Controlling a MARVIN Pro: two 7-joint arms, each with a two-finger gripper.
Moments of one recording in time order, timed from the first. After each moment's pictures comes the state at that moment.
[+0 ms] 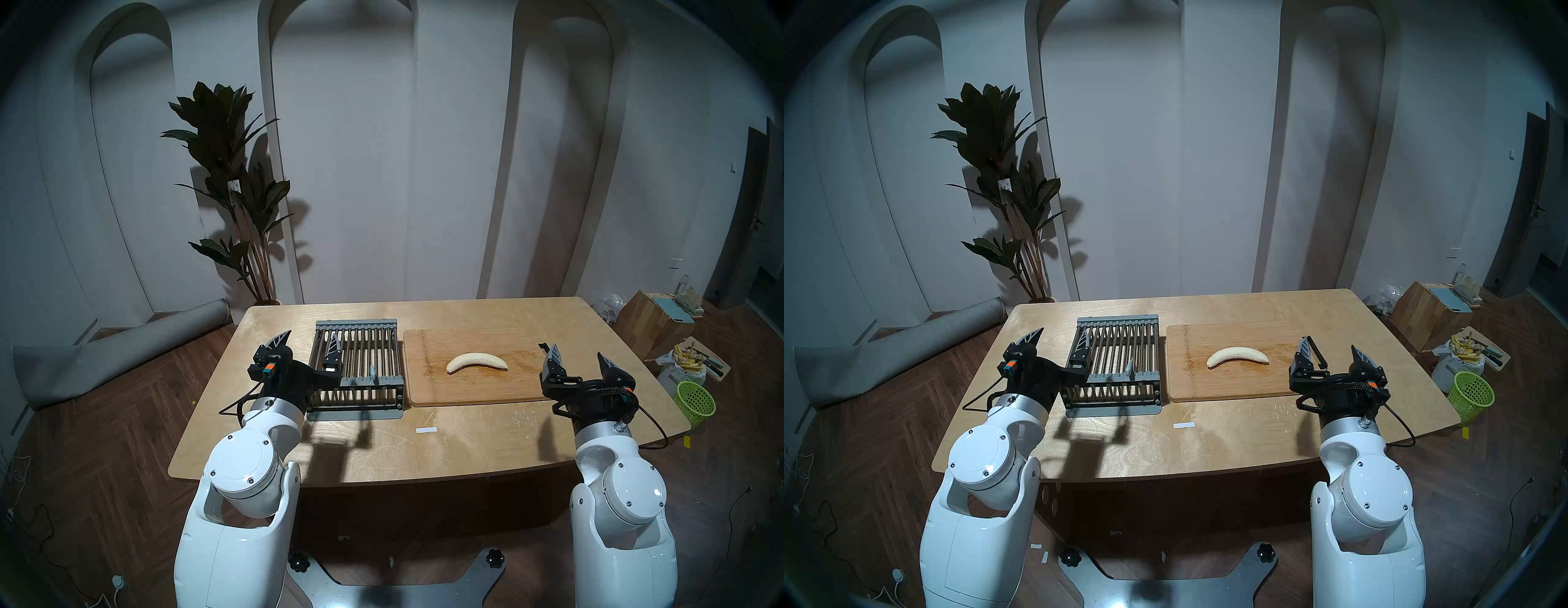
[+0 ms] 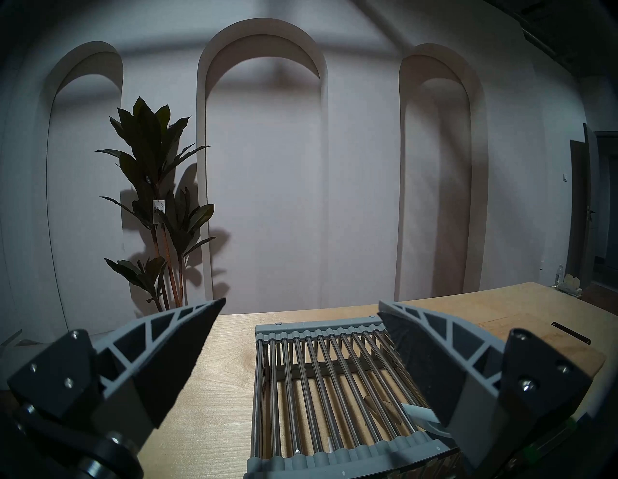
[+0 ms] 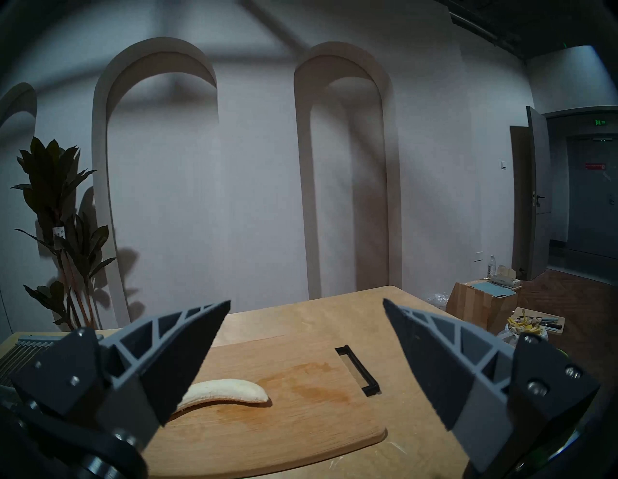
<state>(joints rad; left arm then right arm) 1.87 -1.55 -1.53 -2.04 0.00 0.14 -0.04 -2.05 -1.60 1.75 -2.19 0.11 0.09 -0.10</state>
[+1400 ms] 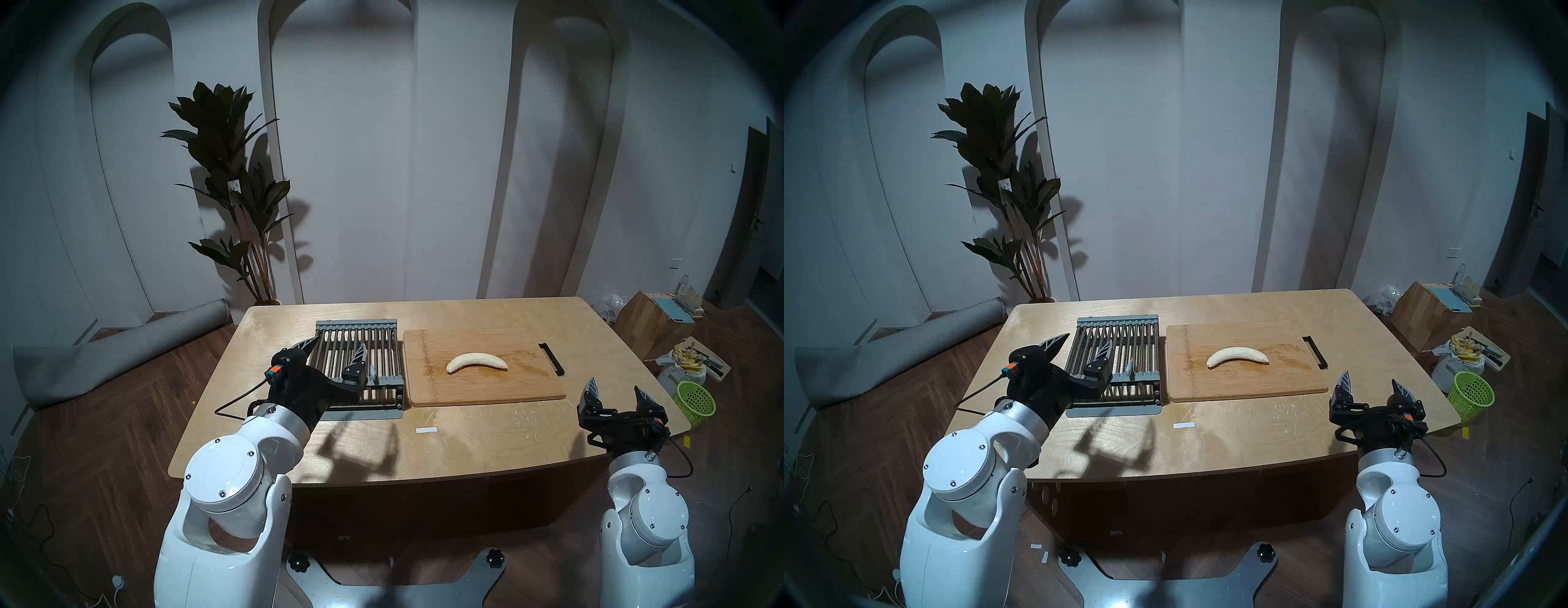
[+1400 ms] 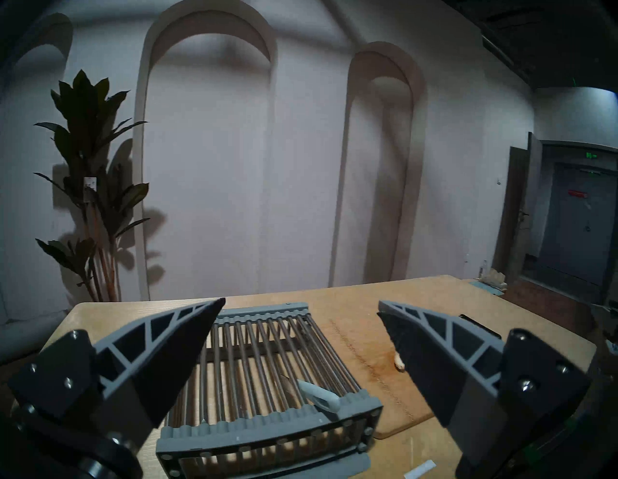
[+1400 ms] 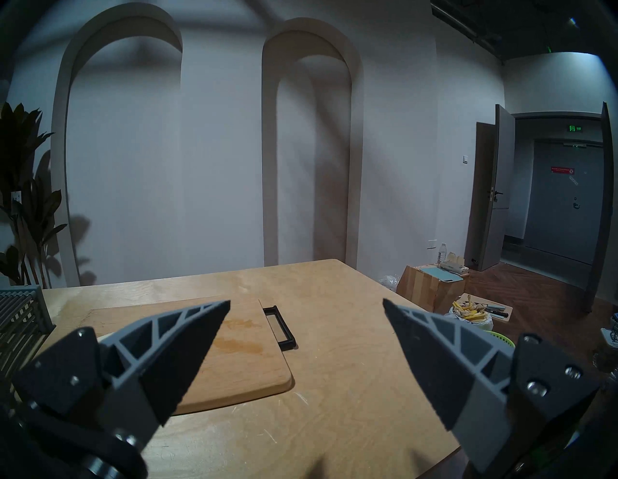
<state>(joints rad) 1.99 -1.49 -1.49 -2.27 -0.08 0.34 -0.21 -2.15 -1.59 1.87 -2.16 0.13 0.06 -0.09</state>
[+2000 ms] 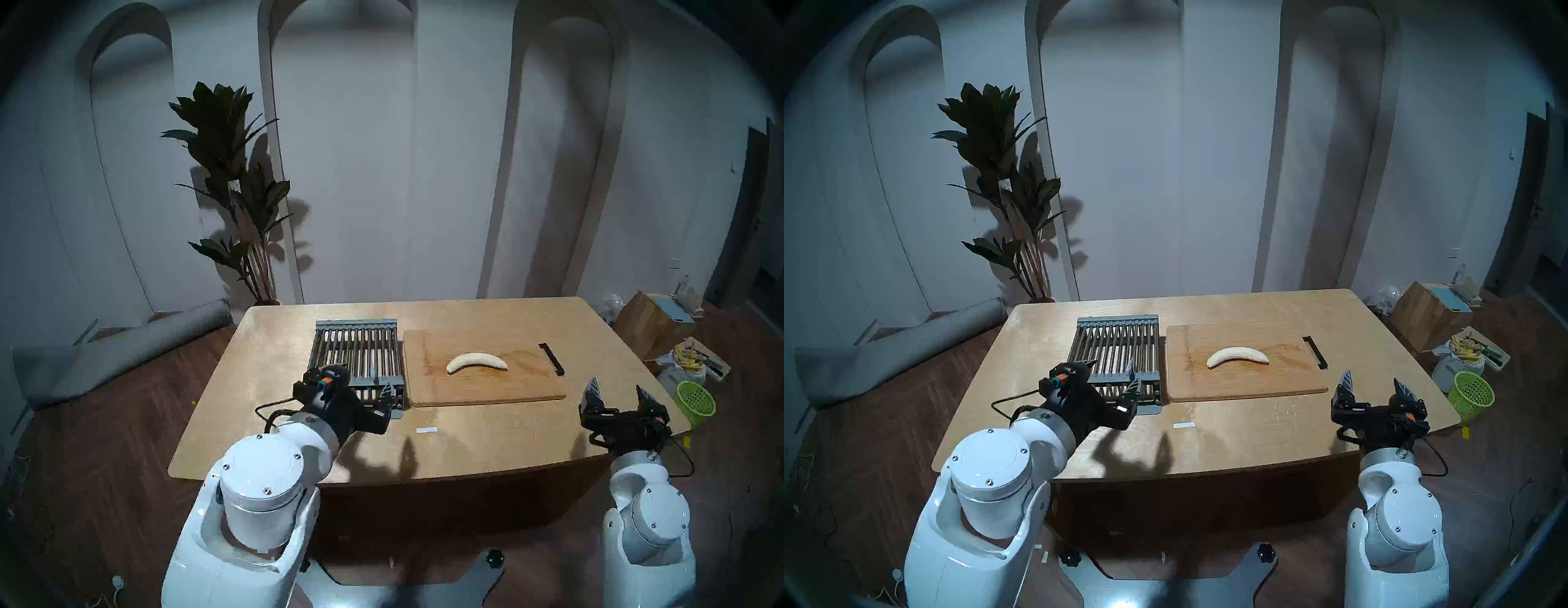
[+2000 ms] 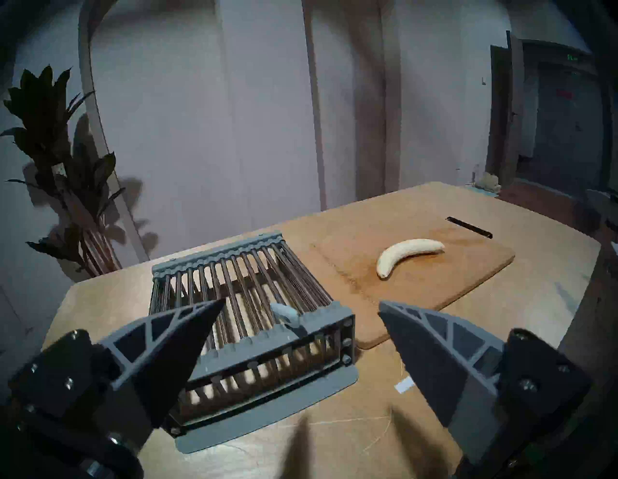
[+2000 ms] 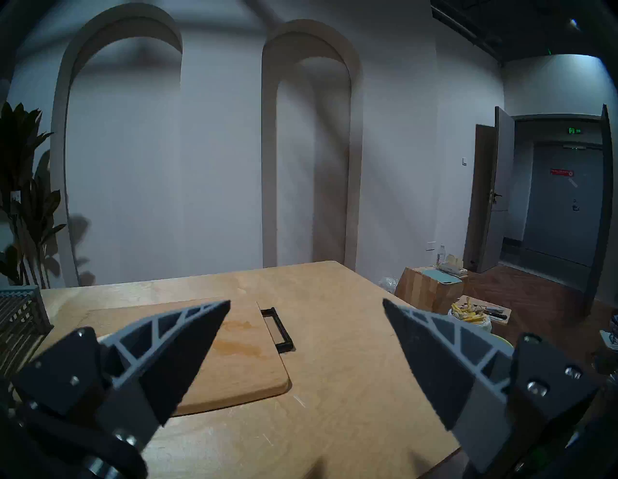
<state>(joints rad) 1.91 -1.46 -1.32 -2.28 0.15 0.63 -0.16 -2.15 -1.59 1.87 -2.16 0.13 0.06 -0.09</state>
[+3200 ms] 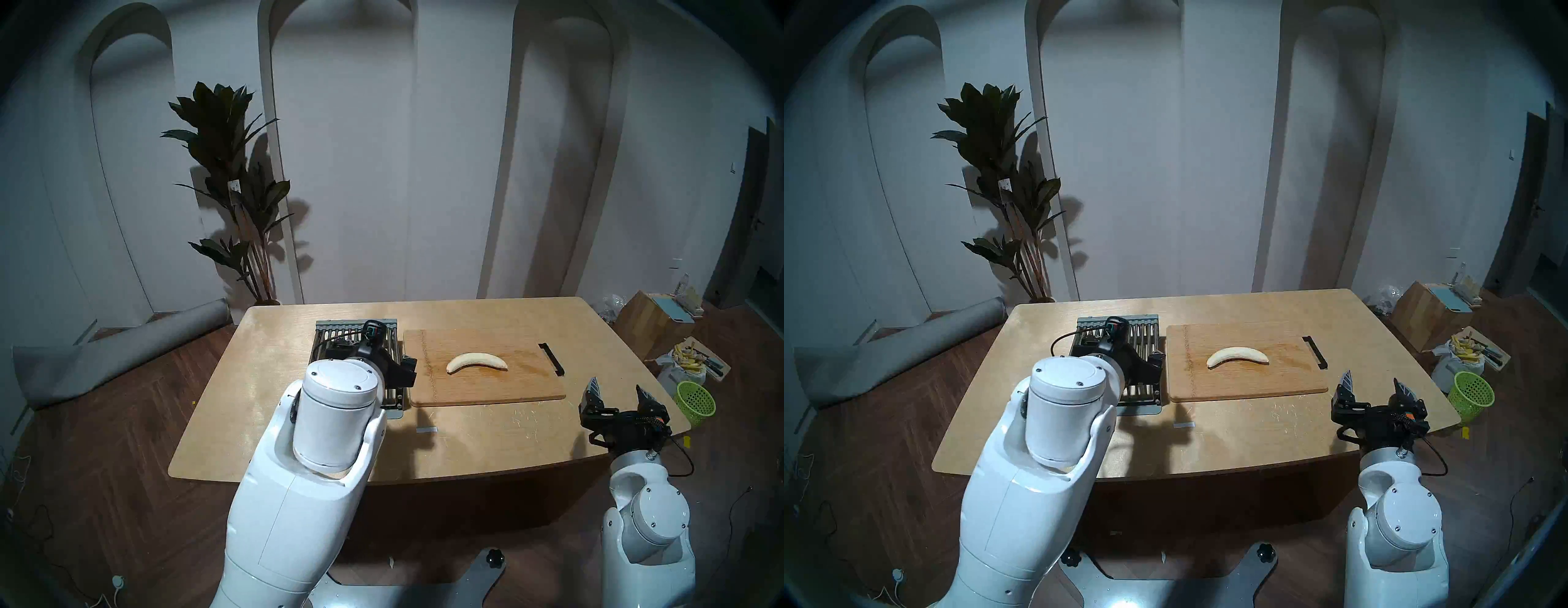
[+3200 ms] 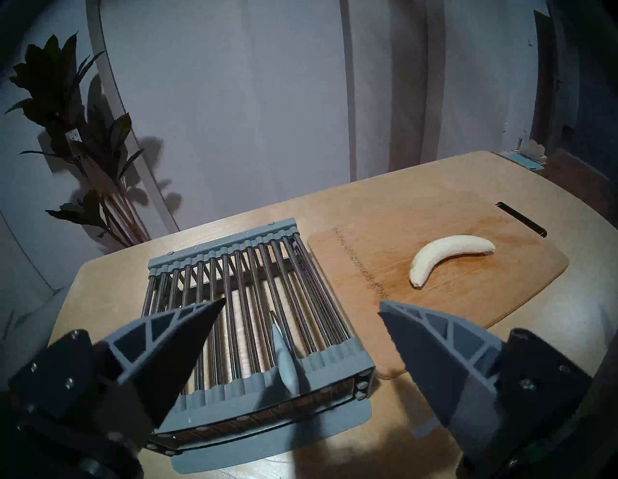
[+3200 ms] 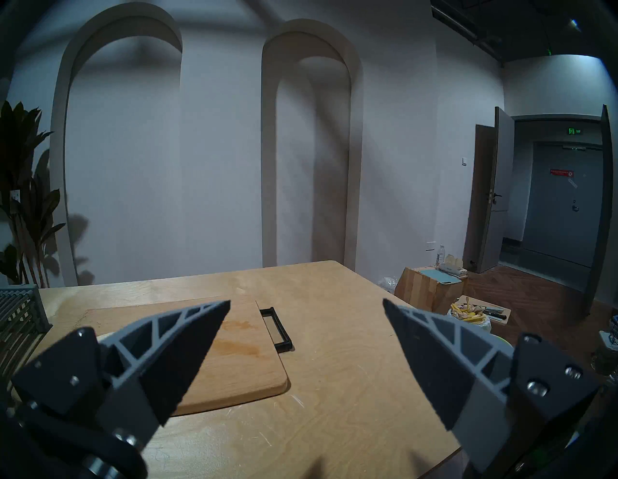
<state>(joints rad) 1.55 -1.56 -1.18 -2.02 0.08 0.96 0.15 -2.14 -1.59 1.88 -2.16 0.13 0.06 -0.09</state>
